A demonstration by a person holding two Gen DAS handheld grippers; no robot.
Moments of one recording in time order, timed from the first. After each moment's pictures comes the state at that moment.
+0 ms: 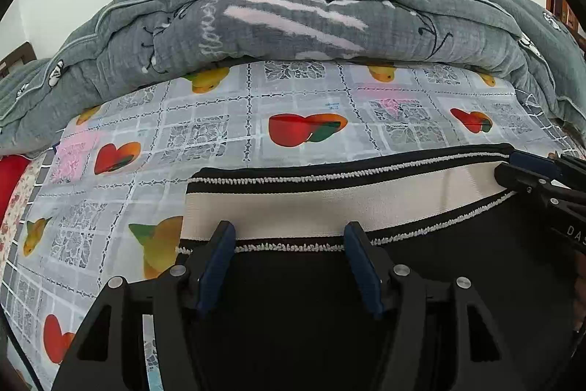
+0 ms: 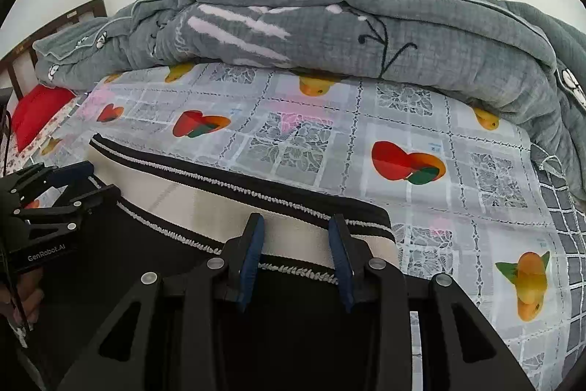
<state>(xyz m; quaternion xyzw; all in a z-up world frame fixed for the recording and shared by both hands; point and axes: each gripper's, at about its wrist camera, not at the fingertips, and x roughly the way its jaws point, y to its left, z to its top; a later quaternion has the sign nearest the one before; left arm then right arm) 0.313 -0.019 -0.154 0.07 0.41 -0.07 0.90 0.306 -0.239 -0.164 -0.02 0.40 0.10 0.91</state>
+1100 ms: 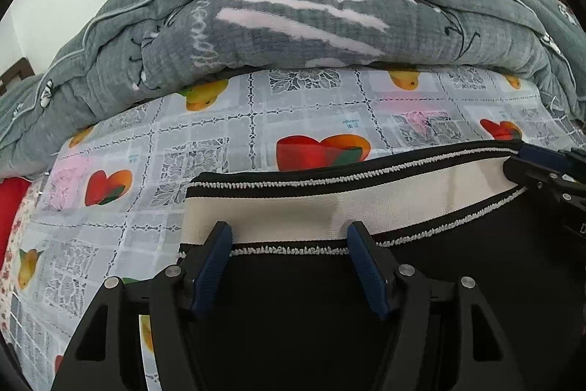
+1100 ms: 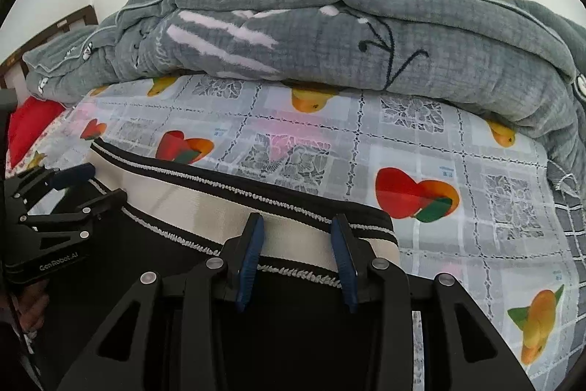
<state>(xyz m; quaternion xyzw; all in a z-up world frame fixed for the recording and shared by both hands) 0.363 -0.027 -0.163 0.09 0.42 -0.05 0.90 0.354 -0.237 -0.168 0.00 0.40 0.09 0.91</state>
